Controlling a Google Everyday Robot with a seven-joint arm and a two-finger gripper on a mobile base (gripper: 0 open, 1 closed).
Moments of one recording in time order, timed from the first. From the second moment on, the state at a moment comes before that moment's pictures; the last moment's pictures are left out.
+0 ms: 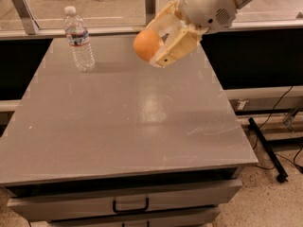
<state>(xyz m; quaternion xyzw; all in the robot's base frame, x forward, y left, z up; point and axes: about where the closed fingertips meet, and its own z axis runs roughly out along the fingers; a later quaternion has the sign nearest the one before) 0.506 -0.014 1.017 -0.75 0.52 0.22 0.34</state>
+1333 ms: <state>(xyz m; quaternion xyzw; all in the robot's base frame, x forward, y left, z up) 0.373 -0.111 1.088 -0.68 0.53 0.27 0.43</state>
